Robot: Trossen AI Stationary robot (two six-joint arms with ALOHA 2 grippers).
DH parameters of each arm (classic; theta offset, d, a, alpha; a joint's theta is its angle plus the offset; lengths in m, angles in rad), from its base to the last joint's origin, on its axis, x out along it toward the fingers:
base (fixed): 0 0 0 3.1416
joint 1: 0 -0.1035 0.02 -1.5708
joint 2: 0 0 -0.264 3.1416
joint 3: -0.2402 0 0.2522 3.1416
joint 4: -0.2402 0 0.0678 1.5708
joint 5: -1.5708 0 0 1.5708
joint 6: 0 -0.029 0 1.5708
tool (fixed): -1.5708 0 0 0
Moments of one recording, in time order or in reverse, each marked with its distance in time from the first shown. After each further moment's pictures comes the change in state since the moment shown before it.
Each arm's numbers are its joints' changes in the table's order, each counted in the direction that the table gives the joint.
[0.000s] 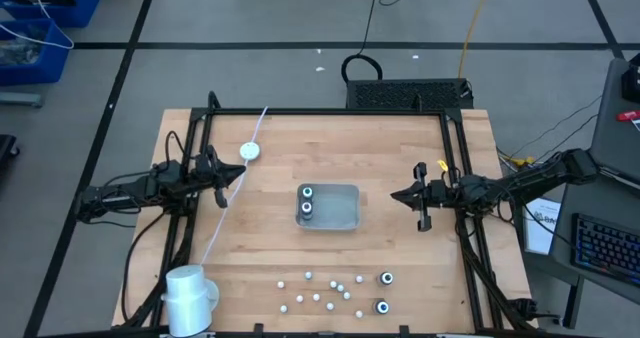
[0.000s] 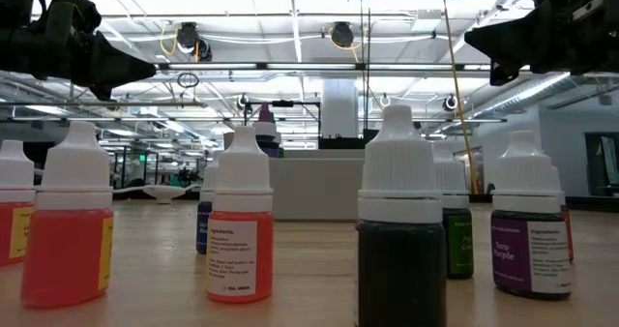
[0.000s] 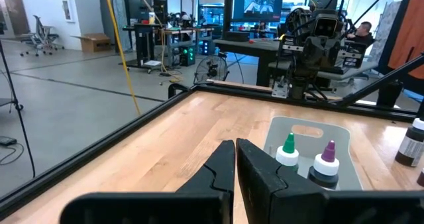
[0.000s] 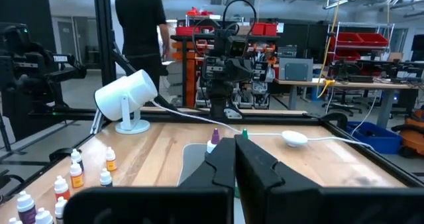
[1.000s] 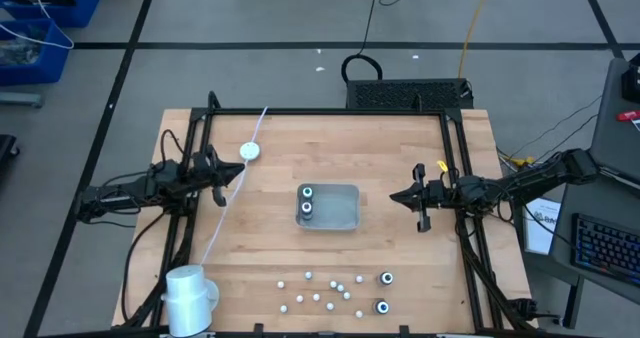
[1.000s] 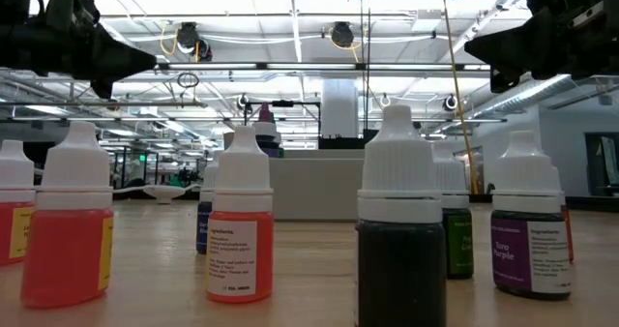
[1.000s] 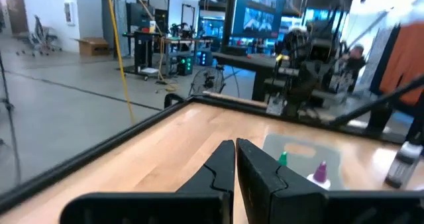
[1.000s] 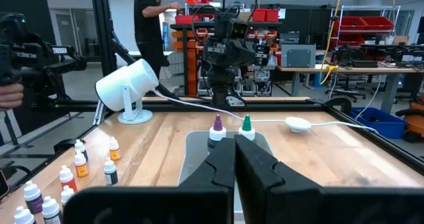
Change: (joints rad) left arm 0.000 0.000 0.000 0.062 0.000 0.079; right arm 0.000 -0.001 0.000 -0.046 -0.001 -0.039
